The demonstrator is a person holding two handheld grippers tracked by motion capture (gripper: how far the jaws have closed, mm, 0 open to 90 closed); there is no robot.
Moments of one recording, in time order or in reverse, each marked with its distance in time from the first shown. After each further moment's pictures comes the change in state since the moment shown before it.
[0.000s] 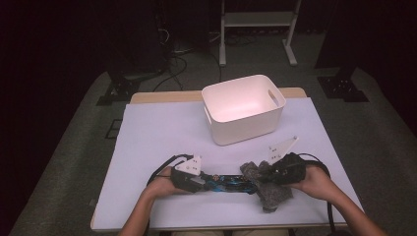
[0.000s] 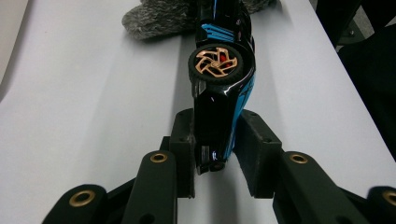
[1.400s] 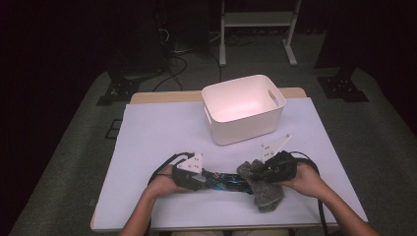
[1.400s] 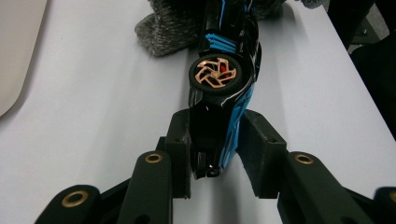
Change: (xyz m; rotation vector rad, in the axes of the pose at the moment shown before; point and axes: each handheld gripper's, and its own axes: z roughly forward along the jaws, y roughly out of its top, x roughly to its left) left arm 0.002 0.006 0.001 0.000 0.032 -0.003; right arm -0.003 0.013 0.015 -0.060 0.039 0.002
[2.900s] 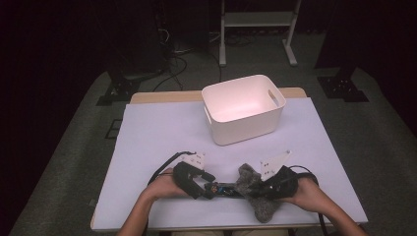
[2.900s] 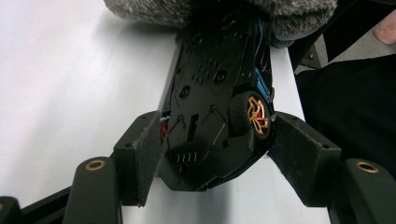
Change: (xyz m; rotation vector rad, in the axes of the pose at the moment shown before) left arm -0.004 0.008 -0.001 0.041 -0.162 -0.227; right arm 0.038 -0.008 0.003 -0.009 0.067 -0.077
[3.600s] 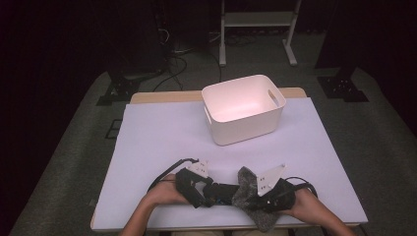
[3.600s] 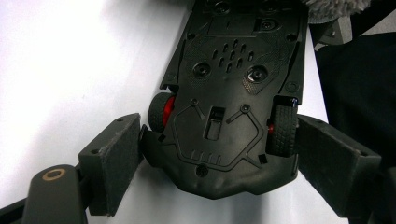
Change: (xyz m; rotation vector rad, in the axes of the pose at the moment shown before) left arm -0.010 -0.005 0.014 0.086 0.065 0.010; right arm 0.023 -0.006 0.016 0.027 0.044 -0.053
